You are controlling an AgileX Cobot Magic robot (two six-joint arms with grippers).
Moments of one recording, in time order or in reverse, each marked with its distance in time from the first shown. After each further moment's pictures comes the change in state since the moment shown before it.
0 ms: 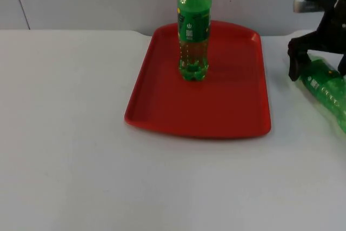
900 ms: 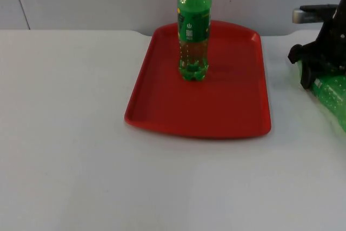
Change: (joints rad) right arm 0.000 0.010 0.040 -0.008 -0.029 0.003; left arm 0.000 0.000 0.000 0.000 0.000 0.000
